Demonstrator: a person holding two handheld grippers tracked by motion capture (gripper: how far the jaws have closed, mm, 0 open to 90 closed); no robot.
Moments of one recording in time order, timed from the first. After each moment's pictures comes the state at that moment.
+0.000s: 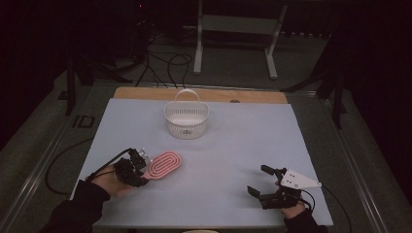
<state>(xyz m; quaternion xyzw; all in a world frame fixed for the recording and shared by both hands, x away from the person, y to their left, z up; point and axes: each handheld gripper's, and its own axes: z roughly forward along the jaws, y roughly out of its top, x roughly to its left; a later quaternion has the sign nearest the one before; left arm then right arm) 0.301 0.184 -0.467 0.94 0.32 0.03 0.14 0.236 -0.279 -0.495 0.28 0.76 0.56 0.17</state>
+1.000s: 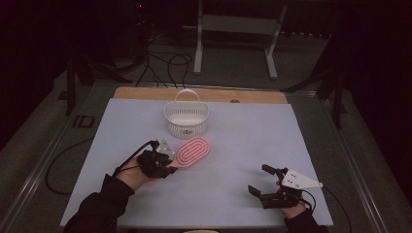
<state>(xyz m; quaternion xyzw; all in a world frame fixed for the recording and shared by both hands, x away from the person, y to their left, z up) 0.309 0.125 -0.447 0.92 0.26 0.08 0.28 0.236 -0.280 -0.494 0.29 0.75 0.56 0.17</state>
